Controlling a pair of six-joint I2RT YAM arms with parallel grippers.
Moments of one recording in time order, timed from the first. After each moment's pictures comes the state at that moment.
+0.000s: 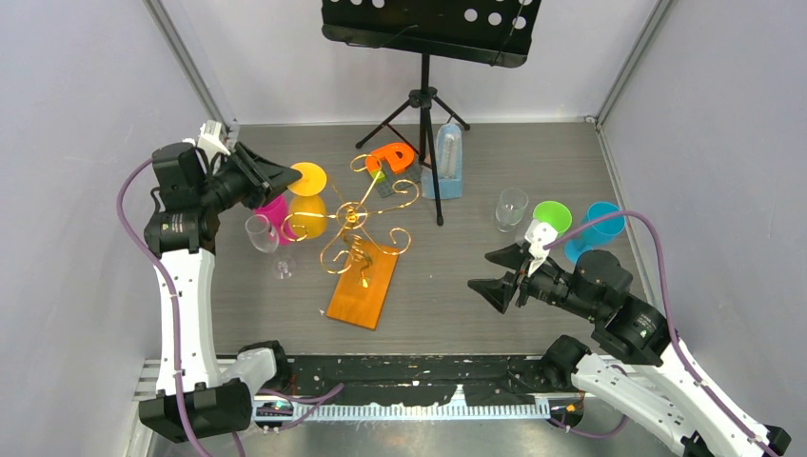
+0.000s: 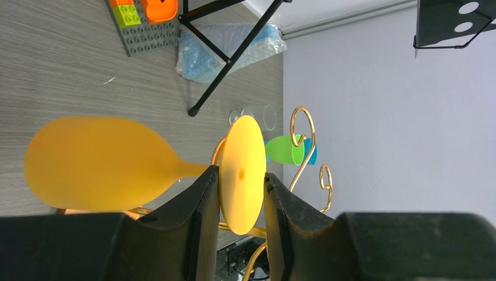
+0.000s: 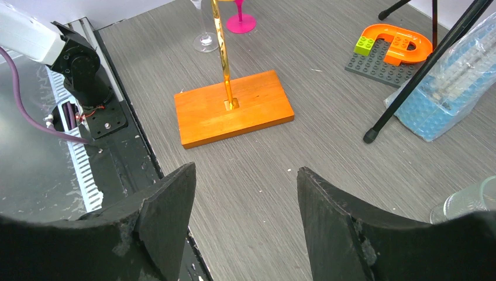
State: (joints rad) left arm 0.19 1.06 1.32 -0.70 0.72 -0.78; right arm 0.75 0.47 0.78 -0.49 -0.26 0.01
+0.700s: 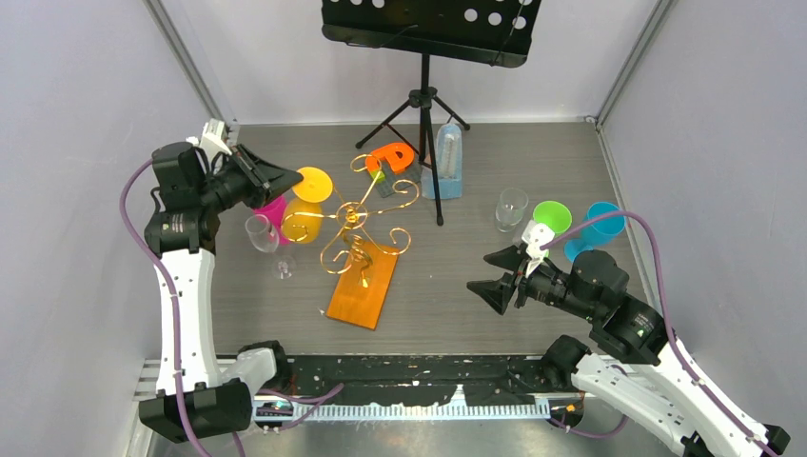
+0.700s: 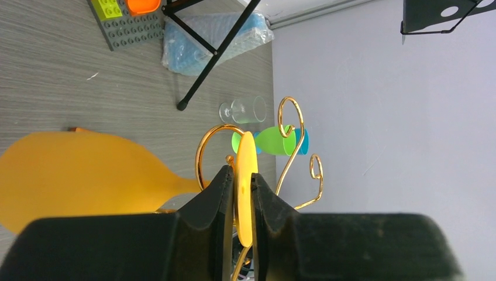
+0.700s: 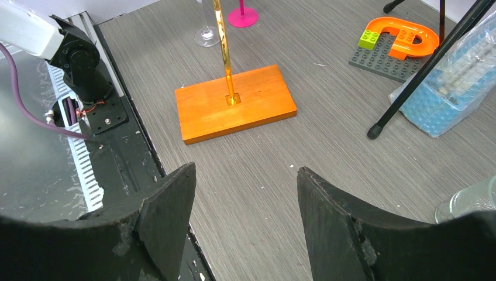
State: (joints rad) left arm 0.19 1.06 1.32 -0.68 0.77 -0.79; right arm 0.75 0.47 0.77 -0.49 -0.26 0.01
